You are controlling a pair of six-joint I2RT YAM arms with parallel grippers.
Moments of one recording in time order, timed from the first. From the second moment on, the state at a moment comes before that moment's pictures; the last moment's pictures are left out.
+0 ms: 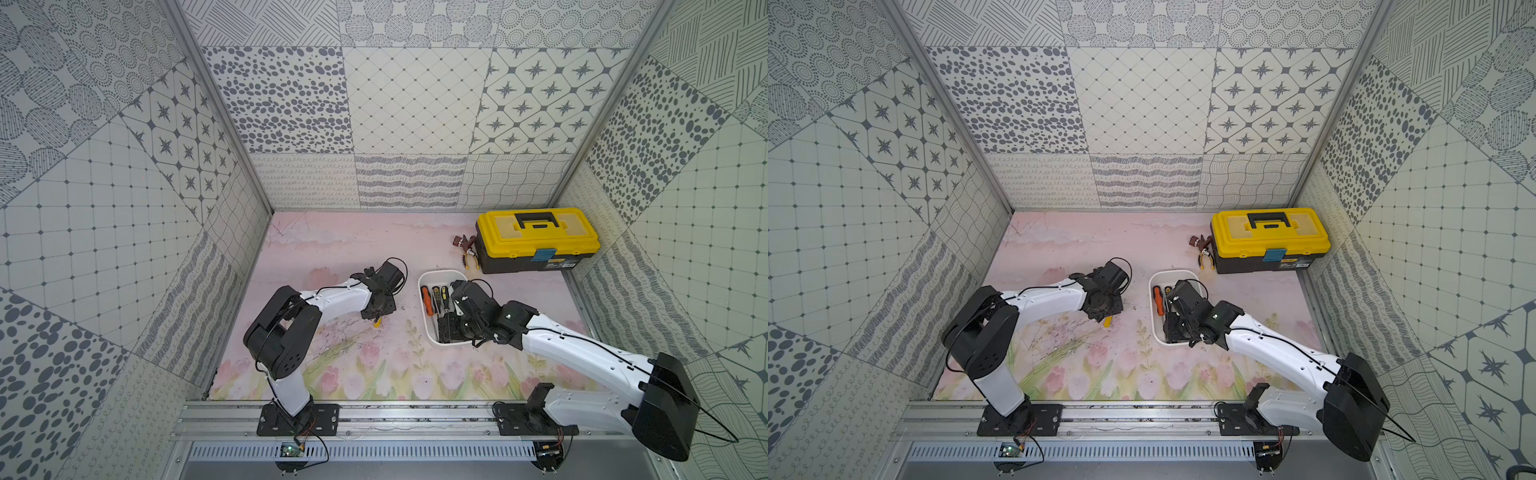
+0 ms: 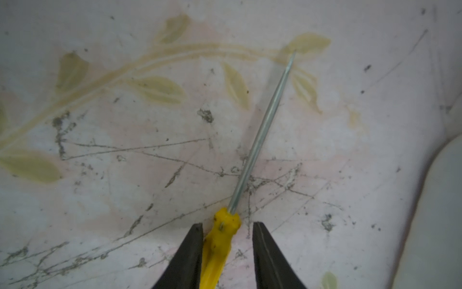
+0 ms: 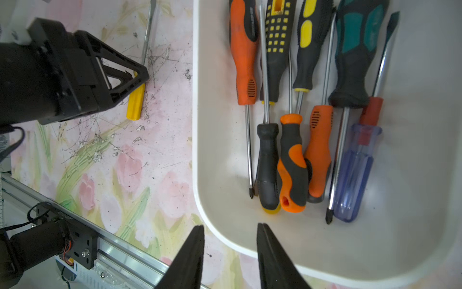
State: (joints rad) left arm -0.62 1.78 1.07 -0.58 -0.15 -0.86; right arm 0.83 1.20 0.84 -0.66 -0.01 0.73
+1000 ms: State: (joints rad) left arm -0.64 0.99 0.56 -0.04 0.26 -1.06; right arm 0.83 1.01 0.66 -0.09 -0.39 0.88
